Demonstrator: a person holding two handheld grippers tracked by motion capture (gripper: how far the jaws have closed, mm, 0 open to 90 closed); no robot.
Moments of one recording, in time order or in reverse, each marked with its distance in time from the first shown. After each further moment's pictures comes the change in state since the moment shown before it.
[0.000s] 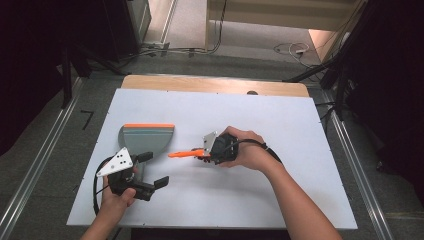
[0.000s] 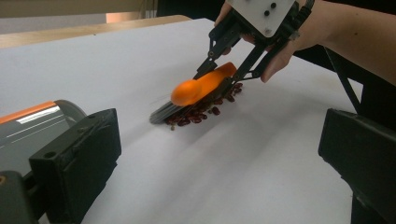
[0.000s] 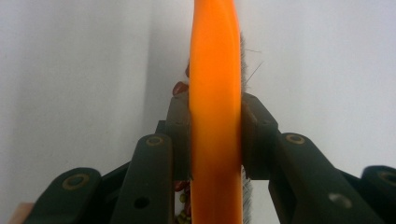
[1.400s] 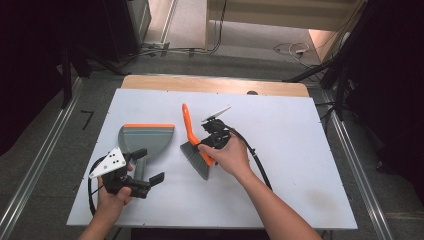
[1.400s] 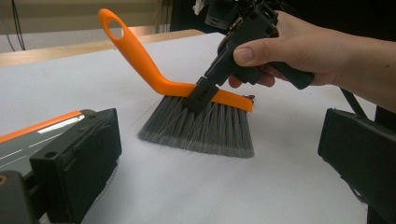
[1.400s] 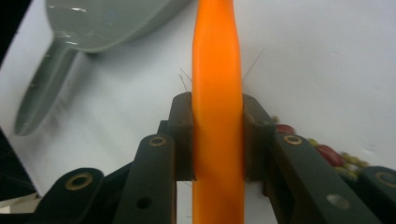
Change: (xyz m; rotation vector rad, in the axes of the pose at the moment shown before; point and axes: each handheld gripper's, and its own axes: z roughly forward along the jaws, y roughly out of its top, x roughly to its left) left arm 0.004 0.002 -0.010 -0.048 0.051 0.006; right arm -0.029 0.010 0.018 -0.117 0.317 1.149
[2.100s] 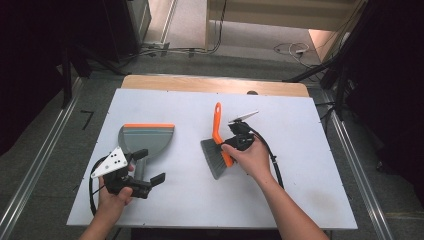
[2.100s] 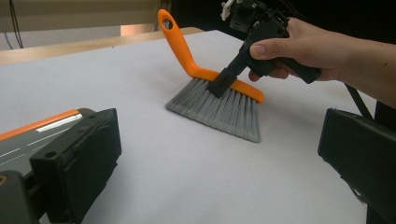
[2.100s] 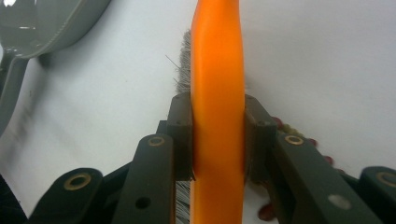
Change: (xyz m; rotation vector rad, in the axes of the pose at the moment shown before) left arm -0.001 0.000 0.002 0.008 -0.002 0.003; right arm -0.056 -0.033 -0.027 -0.054 -0.016 0.158
